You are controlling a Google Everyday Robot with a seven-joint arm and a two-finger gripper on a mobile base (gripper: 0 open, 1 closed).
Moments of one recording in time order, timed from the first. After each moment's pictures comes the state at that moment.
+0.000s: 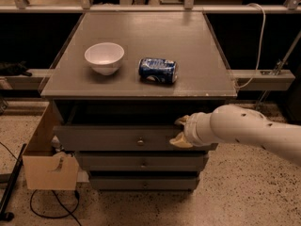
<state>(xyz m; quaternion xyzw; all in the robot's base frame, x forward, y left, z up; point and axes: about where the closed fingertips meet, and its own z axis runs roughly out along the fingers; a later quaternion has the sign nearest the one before) 0.560 -0.100 0.664 -0.58 0.74 0.01 0.35</state>
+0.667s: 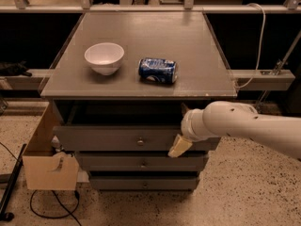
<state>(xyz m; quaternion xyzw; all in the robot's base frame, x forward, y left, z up) 0.582 -0.100 0.653 -0.59 0.74 -0.01 0.33</state>
